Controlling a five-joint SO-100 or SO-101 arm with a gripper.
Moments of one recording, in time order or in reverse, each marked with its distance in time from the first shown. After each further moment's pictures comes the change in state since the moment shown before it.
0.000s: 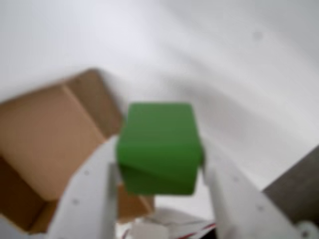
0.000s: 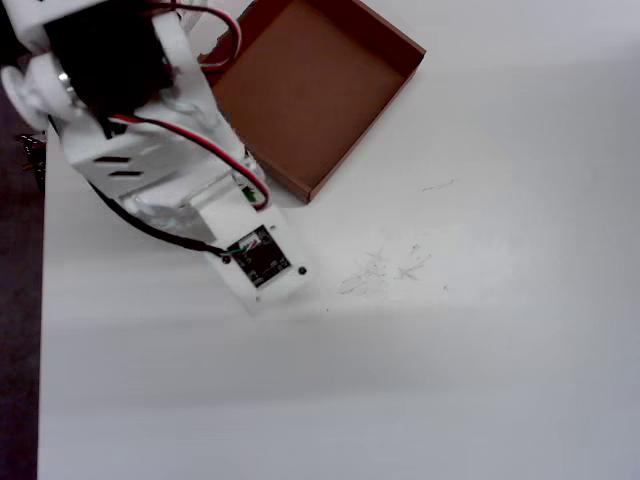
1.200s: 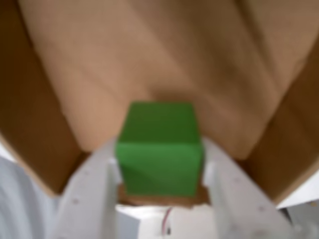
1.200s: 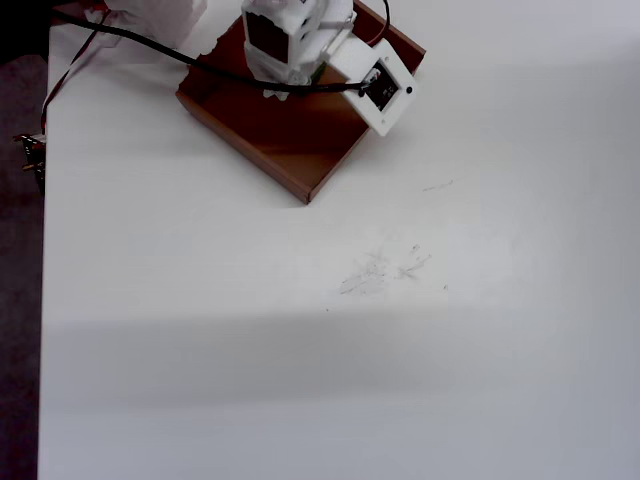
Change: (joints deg) arm -34.7 4.2 20.1 -1.8 16.1
